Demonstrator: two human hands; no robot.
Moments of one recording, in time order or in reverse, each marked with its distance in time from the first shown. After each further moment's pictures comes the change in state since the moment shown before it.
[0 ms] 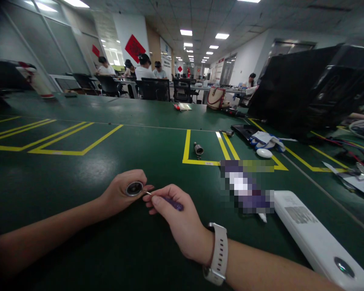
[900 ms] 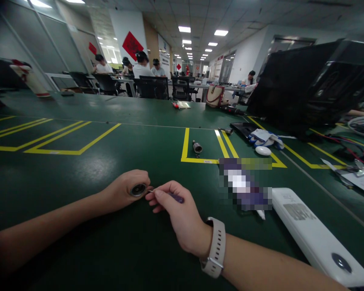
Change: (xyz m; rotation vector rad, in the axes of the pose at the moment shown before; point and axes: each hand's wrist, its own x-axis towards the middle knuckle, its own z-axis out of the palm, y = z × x) left_hand 0.010 -0.008 0.001 0.093 -0.227 0.112; right_hand 0.005 -0.001 -0.007 0.057 0.047 0.066
